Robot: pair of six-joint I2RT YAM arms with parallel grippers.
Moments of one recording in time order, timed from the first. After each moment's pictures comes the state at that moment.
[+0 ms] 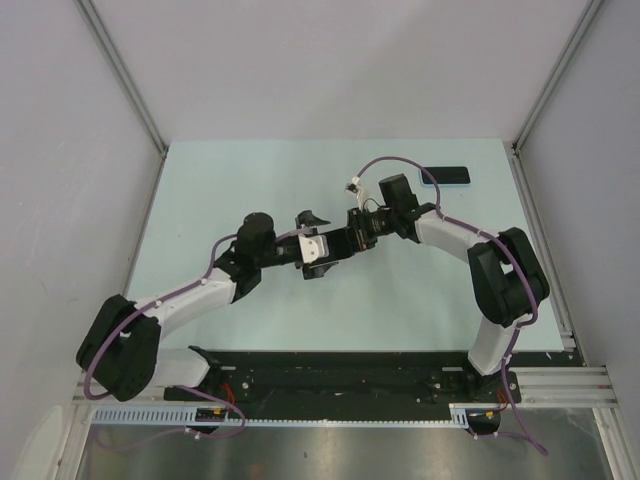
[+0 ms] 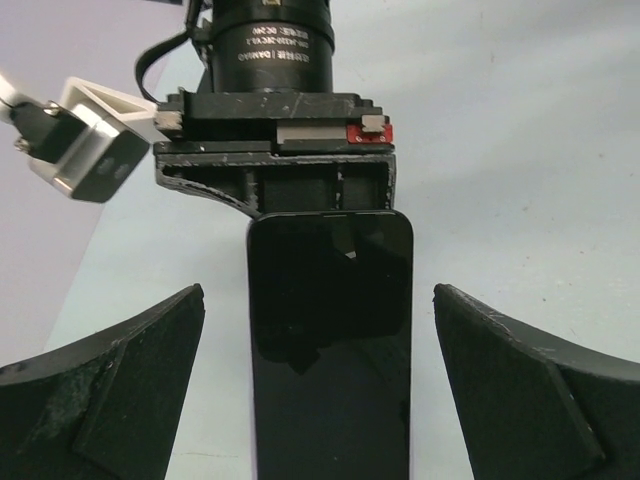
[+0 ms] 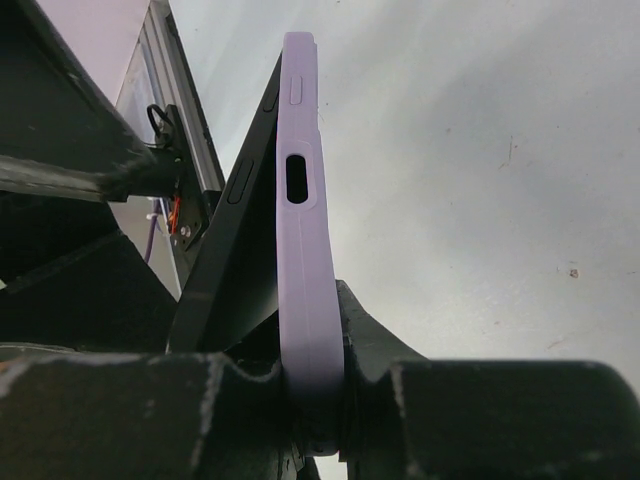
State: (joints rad) left arm -0.59 1.29 0.67 0.38 0.64 0.64; right arm 0.47 1.79 1.18 -0.16 -0.95 0.23
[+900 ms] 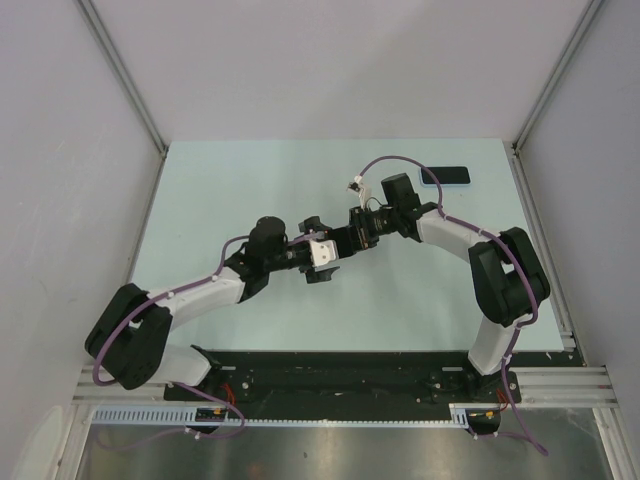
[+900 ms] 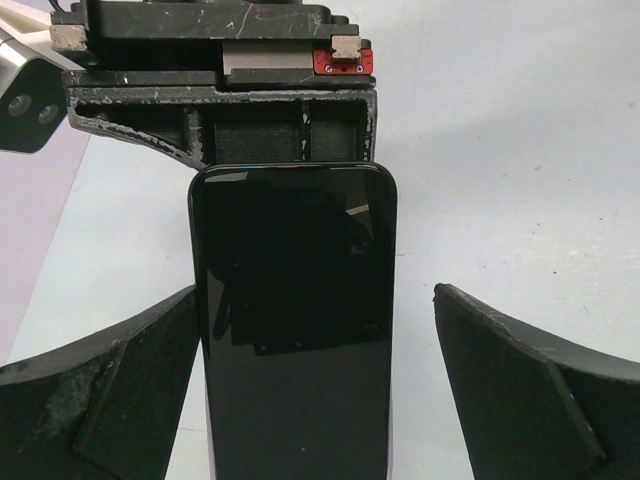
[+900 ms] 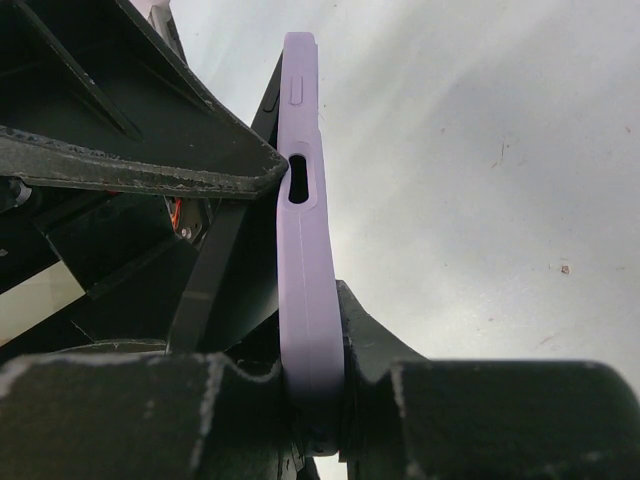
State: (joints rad) left arm -0.64 1.37 0.67 0.35 0.53 0.68; right arm 0.46 1.79 1.18 -0.16 -0.96 0.23
